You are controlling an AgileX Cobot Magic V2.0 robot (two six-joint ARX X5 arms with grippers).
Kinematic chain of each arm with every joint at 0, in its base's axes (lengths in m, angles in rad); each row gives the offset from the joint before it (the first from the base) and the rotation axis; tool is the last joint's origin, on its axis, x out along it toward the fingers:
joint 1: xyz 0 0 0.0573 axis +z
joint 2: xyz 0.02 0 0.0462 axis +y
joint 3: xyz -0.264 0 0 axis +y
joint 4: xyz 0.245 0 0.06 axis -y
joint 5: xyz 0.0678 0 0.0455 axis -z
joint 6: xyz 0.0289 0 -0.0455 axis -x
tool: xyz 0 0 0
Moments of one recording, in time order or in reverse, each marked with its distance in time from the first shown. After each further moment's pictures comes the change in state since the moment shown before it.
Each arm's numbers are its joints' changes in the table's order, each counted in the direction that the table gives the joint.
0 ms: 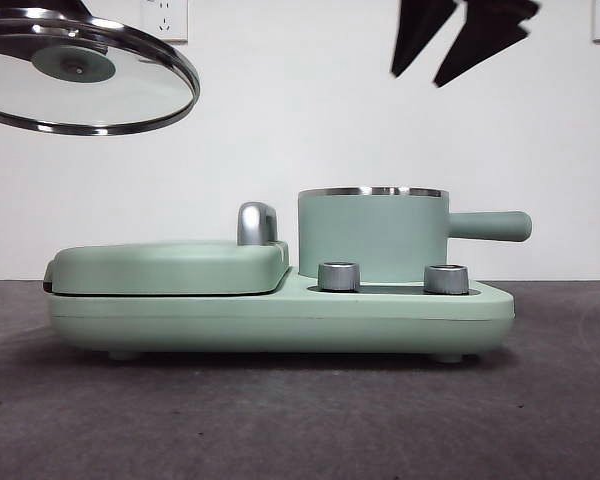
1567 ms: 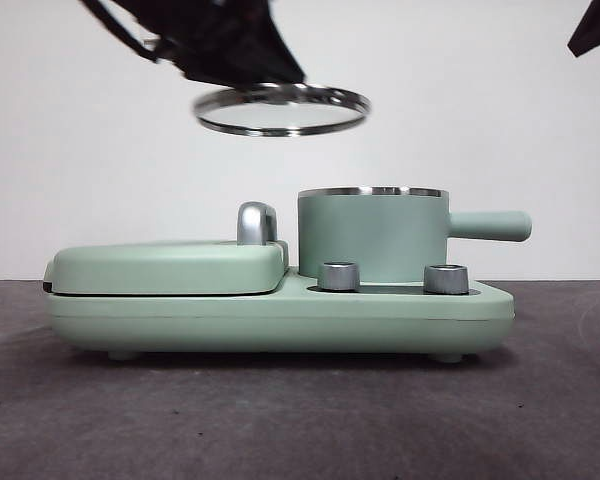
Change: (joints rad) left arm -0.162 0.675 -0.360 0.415 -0.001 -0.154; right arm 0.001 -0.850 0.745 0.079 -0.008 -0.184
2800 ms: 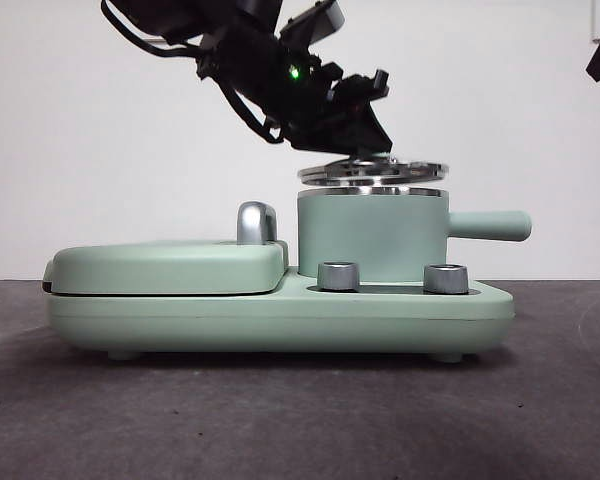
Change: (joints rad) left arm -0.039 0.468 -0.368 0.084 0.058 -0.026; right arm 0.000 0.000 0.000 -0.074 0.008 -0.007
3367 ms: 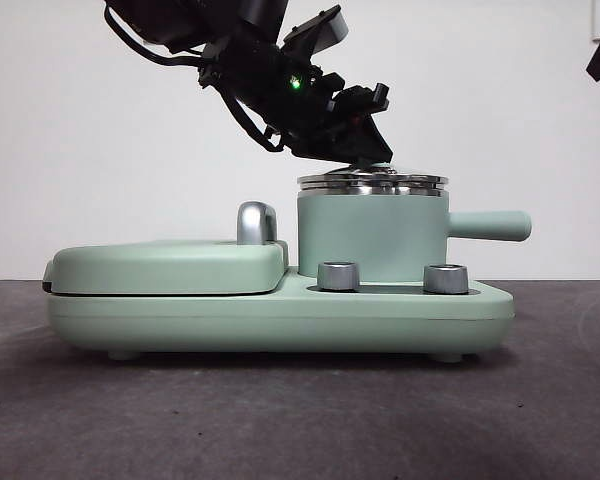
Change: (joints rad) left arm 0.000 0.008 0.000 -0.004 0.000 -0.038; right arm 0.000 0.000 0.000 0.001 0.003 -0.019
